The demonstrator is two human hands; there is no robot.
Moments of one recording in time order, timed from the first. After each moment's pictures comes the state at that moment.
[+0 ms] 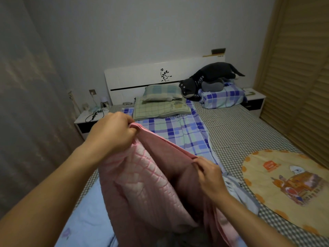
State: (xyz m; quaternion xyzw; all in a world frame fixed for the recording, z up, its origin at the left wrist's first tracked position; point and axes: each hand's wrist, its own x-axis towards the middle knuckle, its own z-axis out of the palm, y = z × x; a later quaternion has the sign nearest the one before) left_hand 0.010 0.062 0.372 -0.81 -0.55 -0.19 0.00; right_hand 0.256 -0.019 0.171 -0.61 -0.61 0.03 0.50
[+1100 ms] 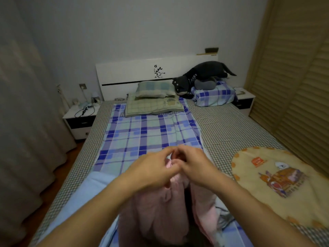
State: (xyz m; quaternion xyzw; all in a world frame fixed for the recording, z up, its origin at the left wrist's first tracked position) left_hand 0.067 0.005 0.284 -0.88 -0.42 -0.08 -0.21; right_hand 0.236 -0.031 0.245 -0.61 -0.68 0.19 0.36
